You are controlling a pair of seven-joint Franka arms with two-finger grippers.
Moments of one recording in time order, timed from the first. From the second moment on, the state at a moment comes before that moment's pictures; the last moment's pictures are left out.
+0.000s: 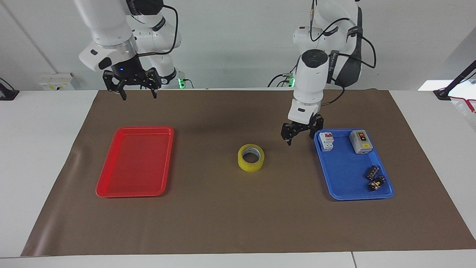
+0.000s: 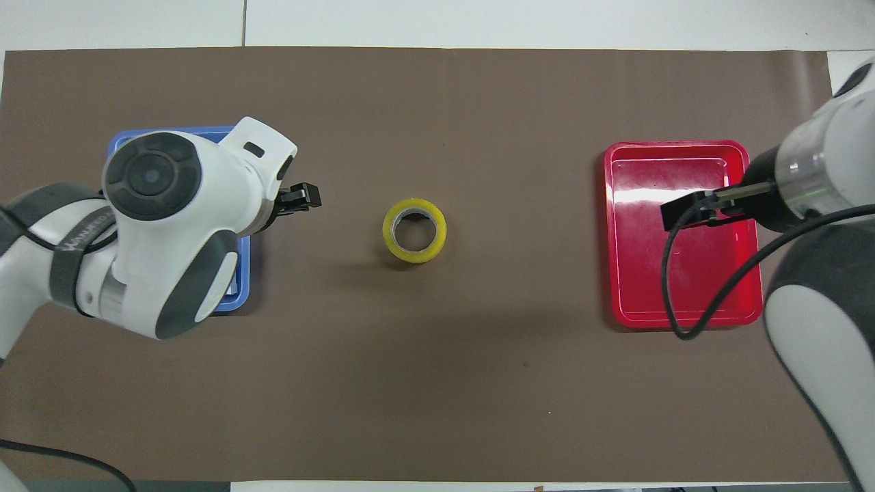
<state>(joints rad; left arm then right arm) -0.34 0.05 -0.05 -1.93 0.10 2.06 -0.57 0.18 -0.03 0.05 -1.63 -0.01 1.59 0.07</state>
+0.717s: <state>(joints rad) -0.07 -0.05 -0.04 -1.74 -0.01 1.69 -0.15 0.51 0.35 0.05 -1.66 0.00 2.09 0.49</state>
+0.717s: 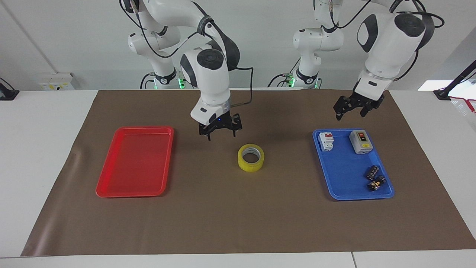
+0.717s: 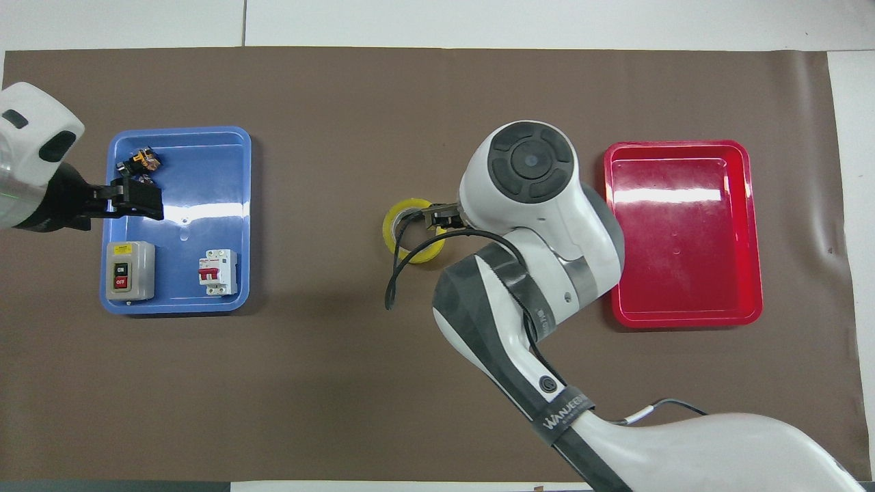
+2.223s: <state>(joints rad) -0.02 0.01 -0.05 -1.61 -0.02 1.55 -0.08 0.56 0.46 0.05 -1.84 -0.04 2.48 0.52</state>
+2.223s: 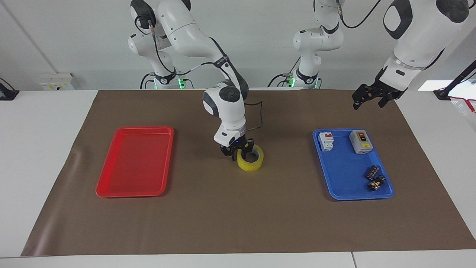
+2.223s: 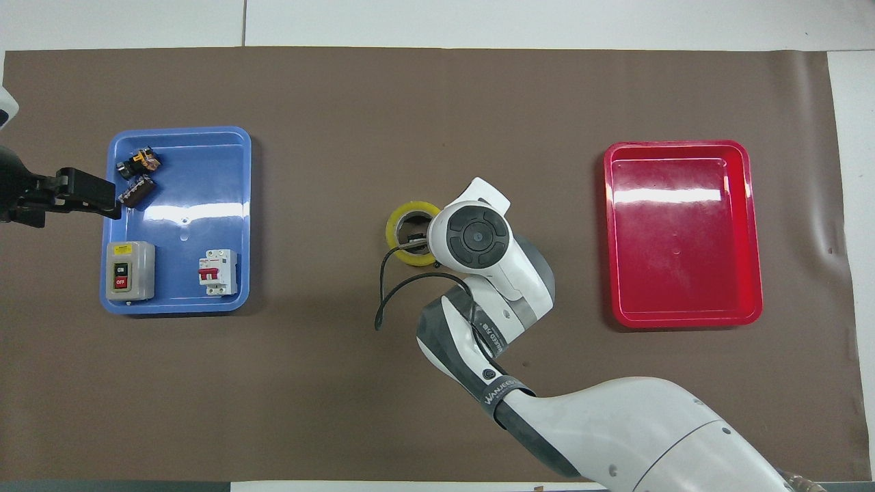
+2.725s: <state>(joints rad) -0.02 0.01 -0.05 -1.61 -0.02 1.55 -0.08 0.52 0.45 0.03 -1.69 -0.10 2.17 0.49</state>
